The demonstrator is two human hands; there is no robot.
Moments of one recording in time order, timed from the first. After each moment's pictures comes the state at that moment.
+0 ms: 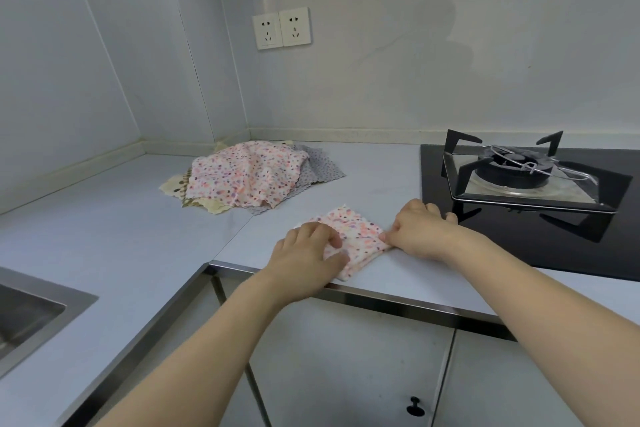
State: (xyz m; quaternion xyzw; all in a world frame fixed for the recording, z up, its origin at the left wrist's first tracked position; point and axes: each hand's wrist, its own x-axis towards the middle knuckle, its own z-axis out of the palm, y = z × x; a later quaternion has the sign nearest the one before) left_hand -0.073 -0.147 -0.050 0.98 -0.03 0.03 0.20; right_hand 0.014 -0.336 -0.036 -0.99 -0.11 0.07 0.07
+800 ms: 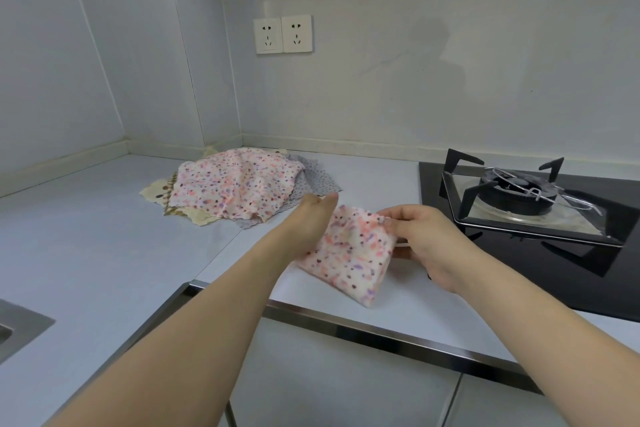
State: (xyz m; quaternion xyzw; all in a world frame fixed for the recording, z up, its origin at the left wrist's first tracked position) left_hand 0.005 -0.147 -0.019 0.85 0.09 -0.01 0.52; right_hand 0.013 -0.332 -0.028 -0.75 -0.08 0.08 0.65
